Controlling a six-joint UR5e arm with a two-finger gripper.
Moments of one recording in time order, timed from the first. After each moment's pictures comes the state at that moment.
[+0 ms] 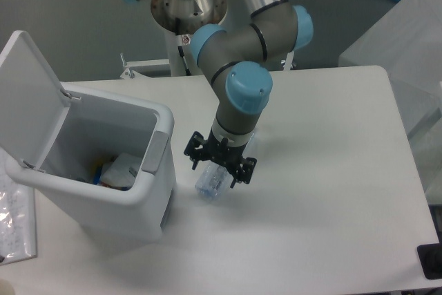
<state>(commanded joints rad) 2.43 -1.96 -1.76 -0.98 1.37 0.88</state>
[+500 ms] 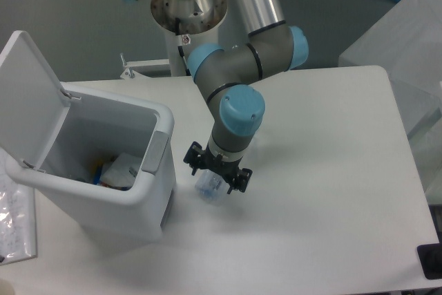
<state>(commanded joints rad) 2.40 -2.02 -1.76 -0.98 1.40 0.88</state>
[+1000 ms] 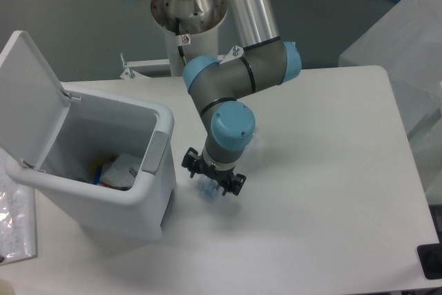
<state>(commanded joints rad) 2.39 -2.04 -1.75 -0.98 1.44 0.87</state>
